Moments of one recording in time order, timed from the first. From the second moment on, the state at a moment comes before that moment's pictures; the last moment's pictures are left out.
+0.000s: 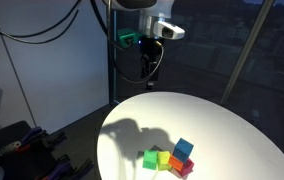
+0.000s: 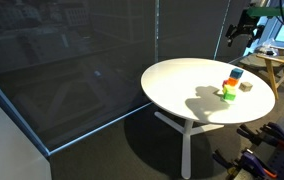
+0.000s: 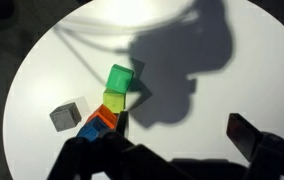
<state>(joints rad) -0.24 -0.02 -0.25 -2.11 0.03 2.06 0.25</state>
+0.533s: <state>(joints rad) -0.24 0.00 -0.25 -2.10 0.03 2.06 0.25</state>
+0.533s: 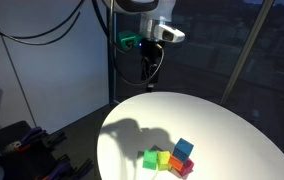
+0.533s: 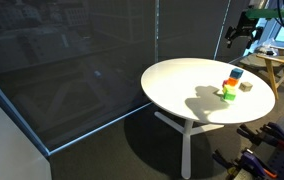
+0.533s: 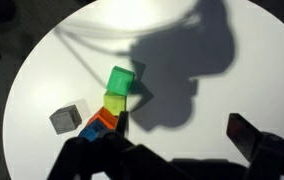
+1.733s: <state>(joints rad) -0.31 0.15 -0.30 -1.93 0.03 2.06 0.09</state>
